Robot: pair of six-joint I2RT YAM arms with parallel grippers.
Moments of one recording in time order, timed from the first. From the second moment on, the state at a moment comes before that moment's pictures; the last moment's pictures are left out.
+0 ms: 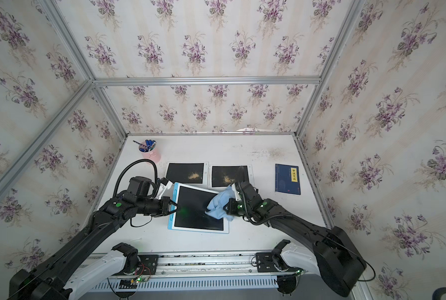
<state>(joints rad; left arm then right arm) -0.34 0.94 0.67 -0.67 0.67 -0.51 0.61 1.11 0.59 -0.33 -0.26 0.78</state>
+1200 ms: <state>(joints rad) -0.29 0.94 0.83 -0.66 0.77 -0.52 -0.47 0.97 0.59 -0.68 -0.03 0.79</state>
